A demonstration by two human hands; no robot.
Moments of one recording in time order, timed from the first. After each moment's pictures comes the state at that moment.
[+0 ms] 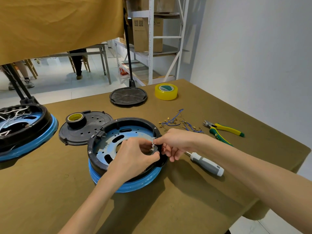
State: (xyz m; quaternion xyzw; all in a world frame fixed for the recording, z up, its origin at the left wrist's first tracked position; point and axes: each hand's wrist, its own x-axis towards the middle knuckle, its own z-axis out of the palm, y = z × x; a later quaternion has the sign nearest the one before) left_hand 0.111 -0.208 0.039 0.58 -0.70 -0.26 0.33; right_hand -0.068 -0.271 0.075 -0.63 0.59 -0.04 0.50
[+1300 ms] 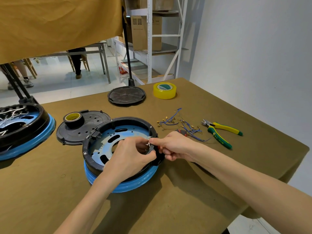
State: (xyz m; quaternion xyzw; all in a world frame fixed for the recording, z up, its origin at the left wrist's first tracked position) left_hand 0.109 -0.205 0.044 0.59 -0.70 -0.26 0.31; right_hand -0.071 -0.258 0.053 -0.58 0.57 -0.19 0.55
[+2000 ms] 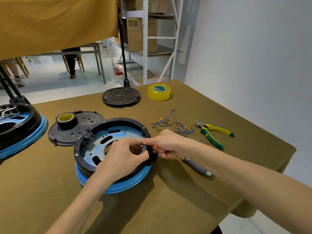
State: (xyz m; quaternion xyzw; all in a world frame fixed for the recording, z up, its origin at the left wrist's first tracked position) left_hand 0.108 -0.207 0.043 0.57 -0.71 -0.27 0.32; right_hand -0.067 -0.266 0.058 -0.57 0.60 -0.17 0.53
